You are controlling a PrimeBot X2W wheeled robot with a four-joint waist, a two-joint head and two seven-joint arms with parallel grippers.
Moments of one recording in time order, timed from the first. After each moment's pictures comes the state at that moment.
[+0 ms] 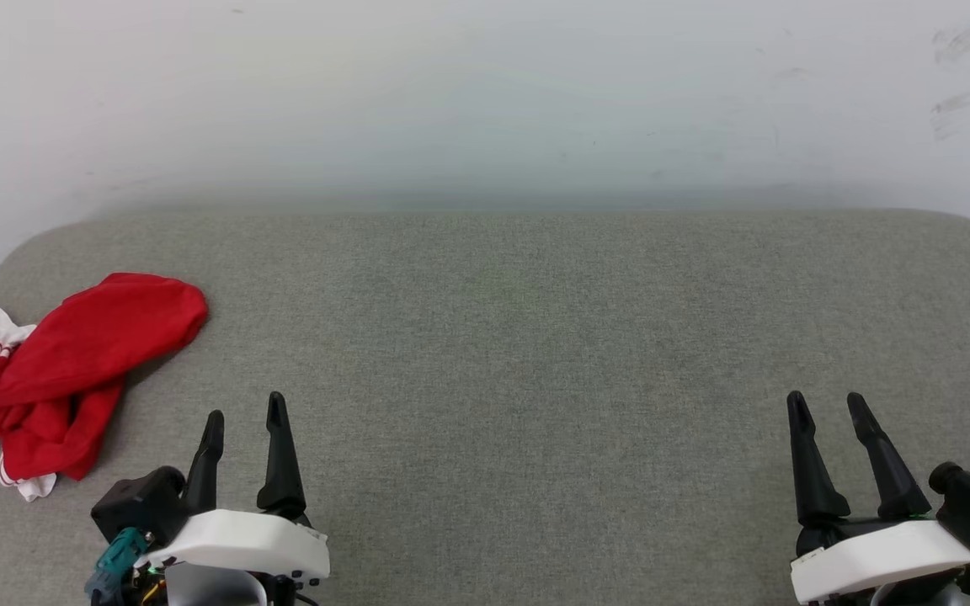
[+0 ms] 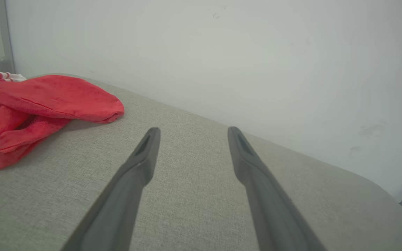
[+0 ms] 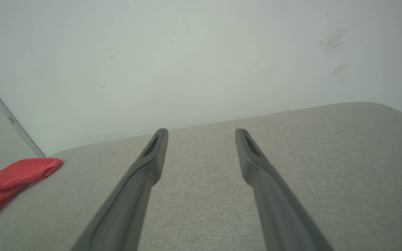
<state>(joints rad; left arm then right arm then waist) -0.01 0.05 -0.03 0.06 -0.43 0.09 -0.16 0.02 -0.05 -0.03 0.06 0.34 0.13 -0.16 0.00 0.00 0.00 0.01</state>
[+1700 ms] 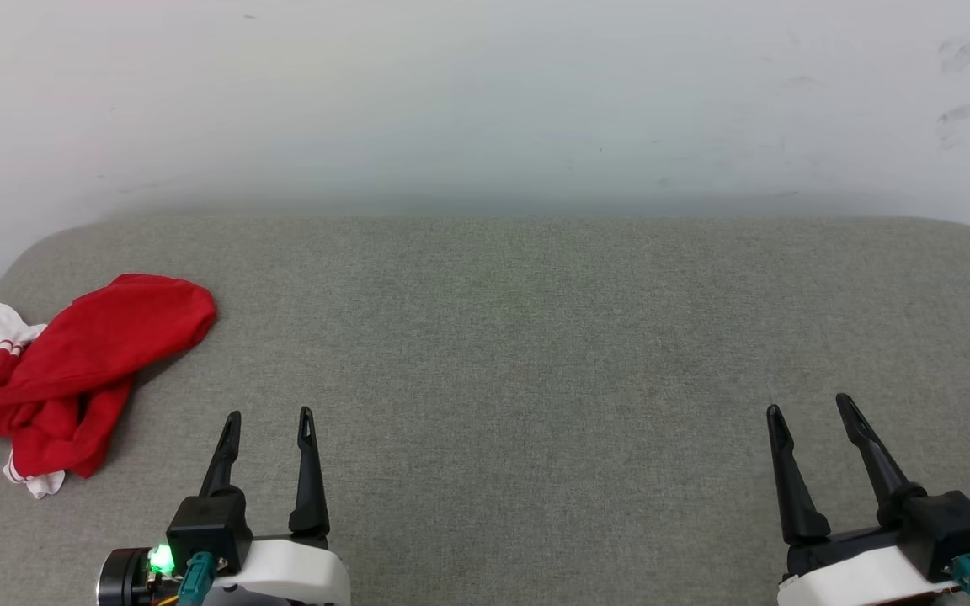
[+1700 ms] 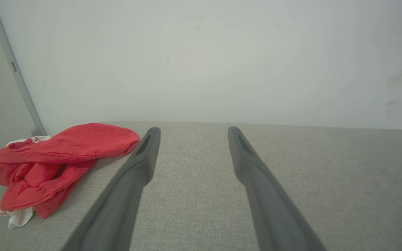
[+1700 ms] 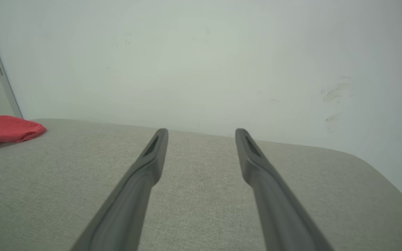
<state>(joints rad) 0.02 0.05 -0.08 0.08 -0.08 0.11 -0.26 0.05 -0.05 -0.01 0.03 0.02 0.13 -0.26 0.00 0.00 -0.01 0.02</state>
